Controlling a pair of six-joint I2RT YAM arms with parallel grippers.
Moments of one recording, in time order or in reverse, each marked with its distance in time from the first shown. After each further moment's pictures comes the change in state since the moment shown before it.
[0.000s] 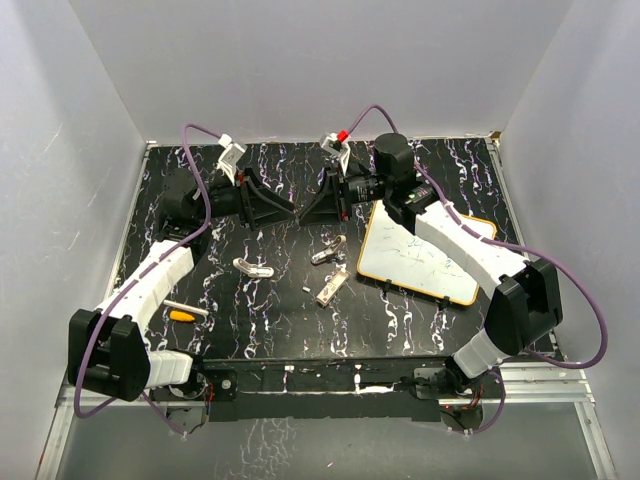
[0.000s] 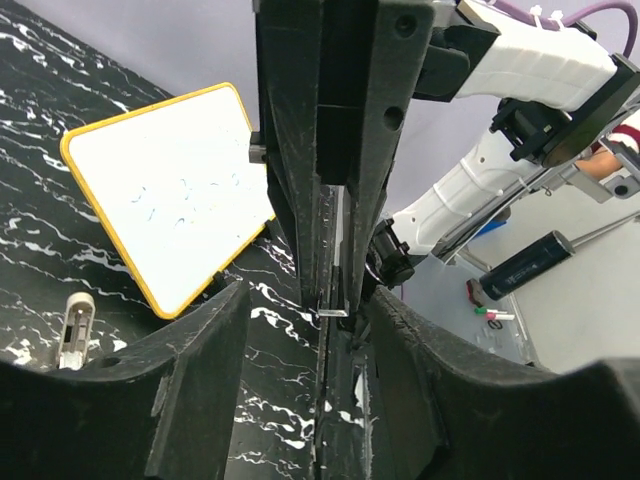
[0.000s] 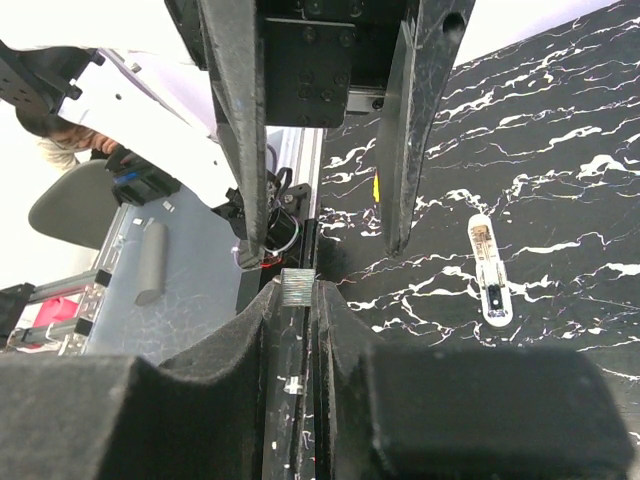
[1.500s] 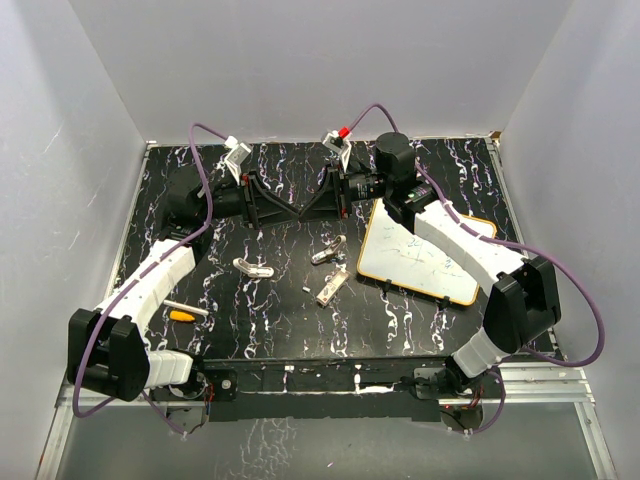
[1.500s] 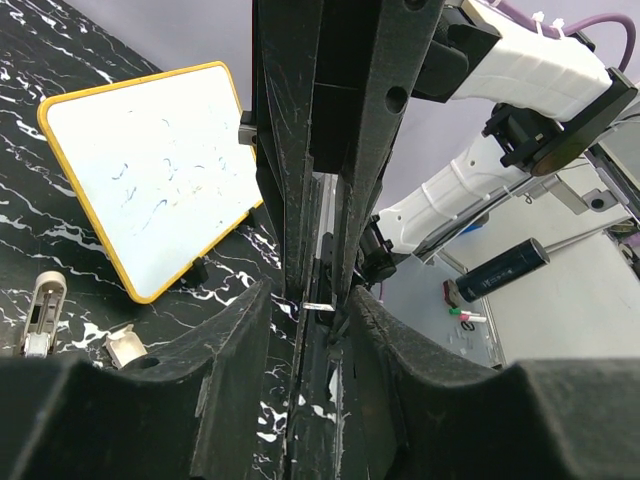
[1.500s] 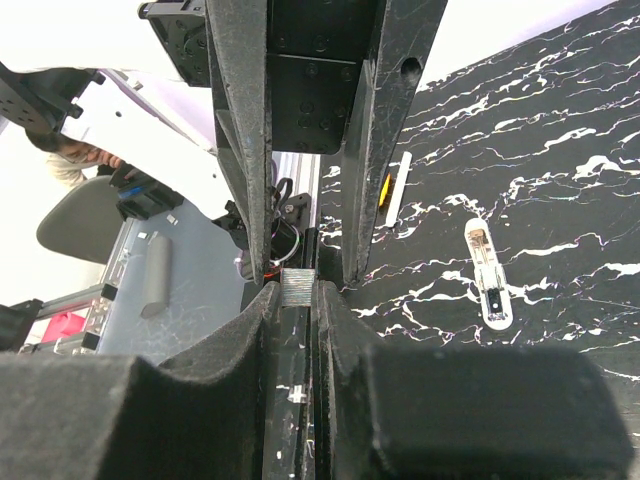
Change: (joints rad) left arm -0.024 0.002 0.017 -0.121 -0.019 -0.004; right arm -0.011 0.012 -0.005 0.061 0.008 0.070
